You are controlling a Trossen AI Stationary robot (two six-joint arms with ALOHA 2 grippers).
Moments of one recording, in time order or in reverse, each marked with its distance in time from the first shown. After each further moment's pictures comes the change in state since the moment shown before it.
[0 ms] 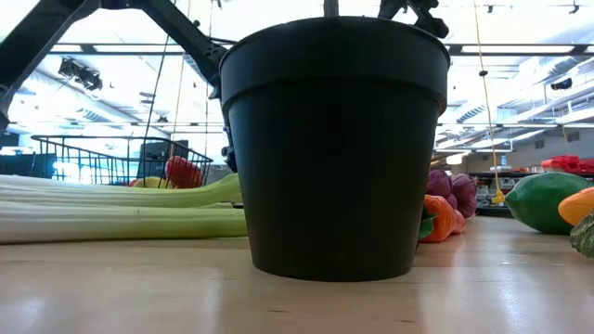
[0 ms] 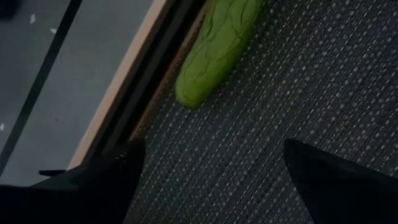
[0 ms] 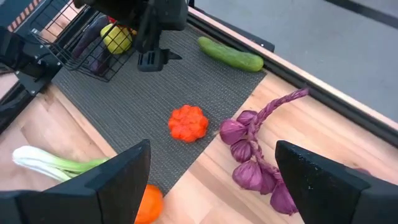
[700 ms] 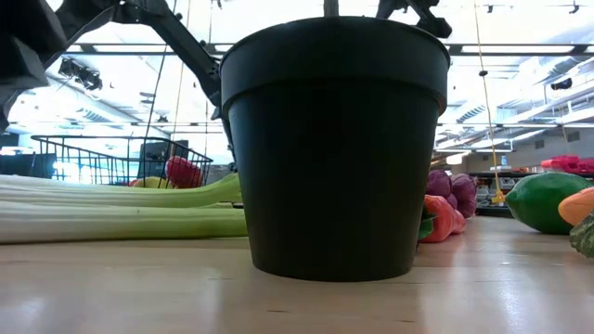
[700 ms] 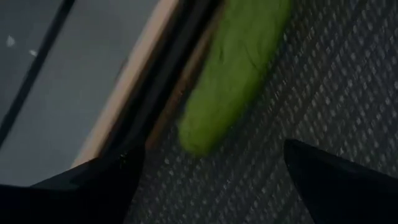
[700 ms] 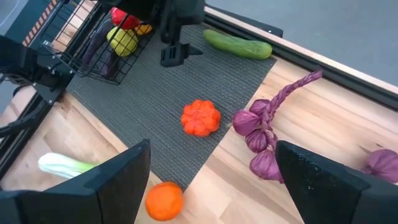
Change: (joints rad) left arm 0.053 0.085 0.001 0.149 0.115 0.079; right arm 0.005 0.000 0.000 -0.005 -0.035 0.112
